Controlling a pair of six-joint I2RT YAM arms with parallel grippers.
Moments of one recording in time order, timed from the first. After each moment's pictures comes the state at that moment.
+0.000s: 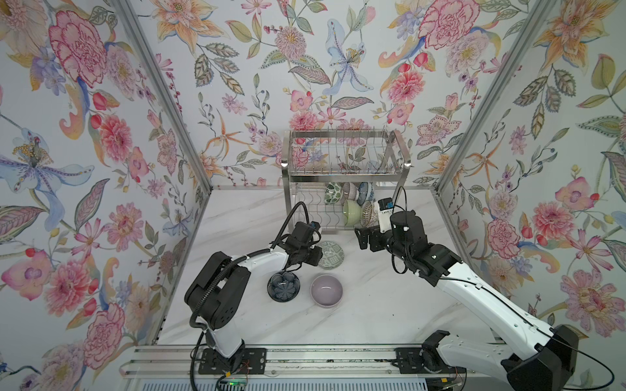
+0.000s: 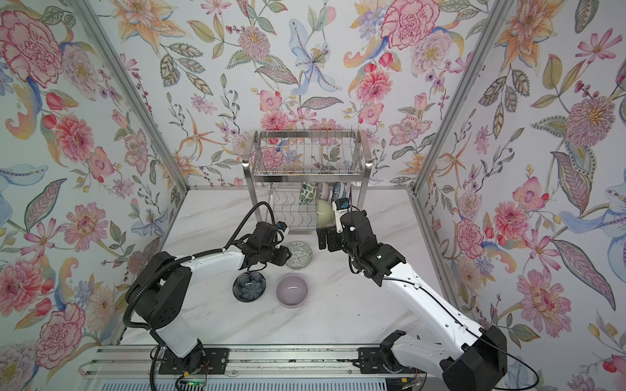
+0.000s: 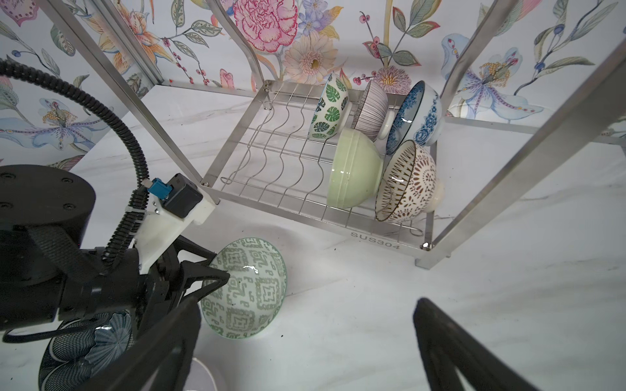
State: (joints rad) left arm -0.62 1.74 1.01 -0.17 0.13 -0.24; right arm 0.62 1.15 1.04 -0.41 0.15 0.23
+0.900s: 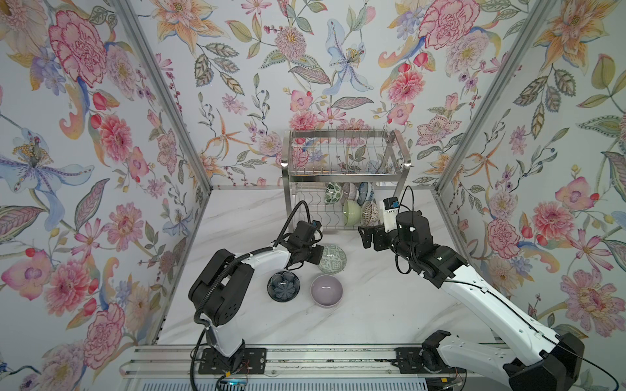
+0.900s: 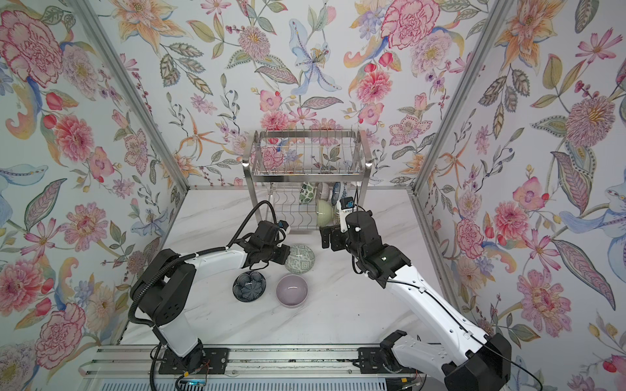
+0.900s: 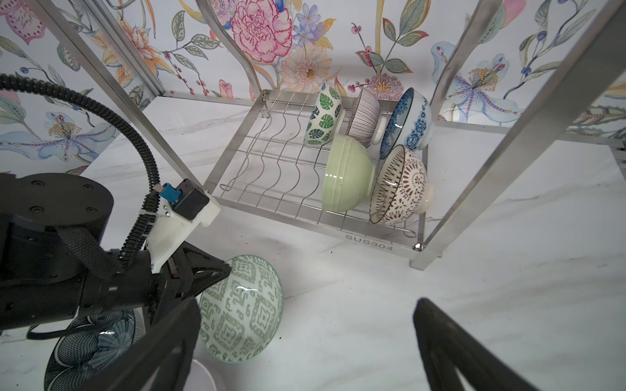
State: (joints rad) left arm -0.62 1.76 1.04 -0.17 0.12 -0.24; right arm 0.59 1.11 1.03 -0.41 0.14 0.23
